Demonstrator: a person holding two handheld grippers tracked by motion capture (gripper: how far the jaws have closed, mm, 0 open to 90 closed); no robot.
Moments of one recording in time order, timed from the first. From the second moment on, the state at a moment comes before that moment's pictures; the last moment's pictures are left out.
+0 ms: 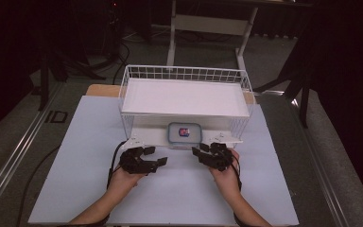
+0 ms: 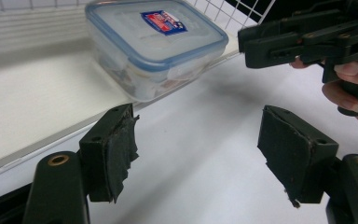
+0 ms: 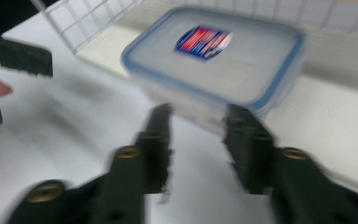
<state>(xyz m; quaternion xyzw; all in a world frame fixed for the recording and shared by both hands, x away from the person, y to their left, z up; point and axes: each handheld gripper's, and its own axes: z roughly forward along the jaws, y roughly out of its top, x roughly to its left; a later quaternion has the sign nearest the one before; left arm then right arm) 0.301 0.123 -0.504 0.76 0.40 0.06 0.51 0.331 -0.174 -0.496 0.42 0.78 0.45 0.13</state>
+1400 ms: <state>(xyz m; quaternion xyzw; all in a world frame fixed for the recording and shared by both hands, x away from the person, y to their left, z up) 0.286 0.129 -0.511 0.76 0.35 0.13 0.54 0.369 -0.124 -0.515 0.41 0.79 0.43 0.13</state>
